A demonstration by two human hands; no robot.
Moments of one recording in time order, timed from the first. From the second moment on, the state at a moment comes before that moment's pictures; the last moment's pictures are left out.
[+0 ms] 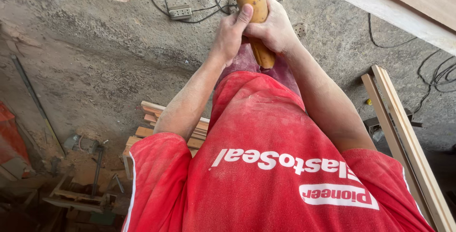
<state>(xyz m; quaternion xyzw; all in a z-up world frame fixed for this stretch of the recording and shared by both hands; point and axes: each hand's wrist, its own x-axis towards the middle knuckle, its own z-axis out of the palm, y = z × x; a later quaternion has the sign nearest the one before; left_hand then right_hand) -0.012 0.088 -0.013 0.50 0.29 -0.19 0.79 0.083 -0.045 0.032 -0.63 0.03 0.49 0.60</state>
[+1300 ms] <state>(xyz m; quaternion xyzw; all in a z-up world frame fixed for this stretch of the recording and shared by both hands) -0.010 0.102 -0.038 0.57 0.29 -0.17 0.75 0.083 -0.008 0.017 -0.69 -0.05 0.46 0.55</state>
